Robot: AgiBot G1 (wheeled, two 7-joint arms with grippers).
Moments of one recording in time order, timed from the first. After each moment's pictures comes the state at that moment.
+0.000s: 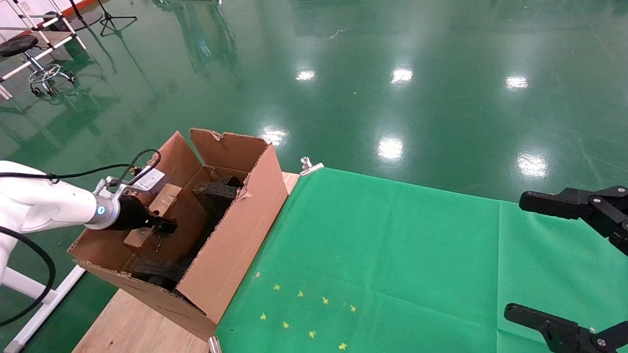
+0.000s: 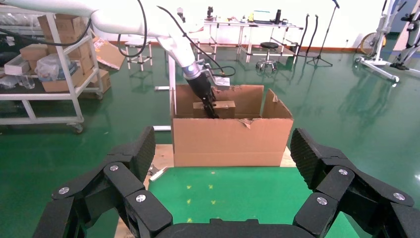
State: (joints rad) left arm -1.61 0.85 0.82 -0.02 1.76 0.74 -0.38; right arm 1.09 -0.59 -0.33 1.26 -0.69 -1.47 0.16
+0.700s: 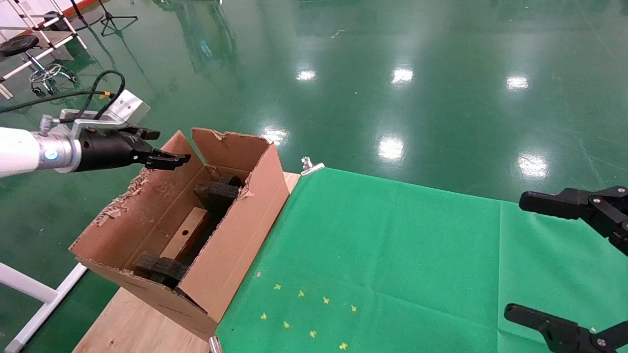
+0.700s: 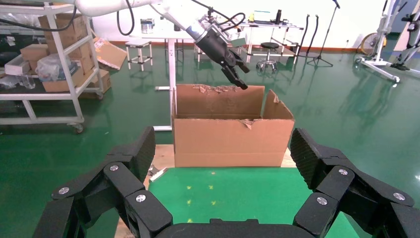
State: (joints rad) left arm -1.64 0.64 0.70 -0.40 1.57 0.95 -0.28; right arm 1.09 -0.59 -0.33 1.26 -0.69 -1.47 0.16
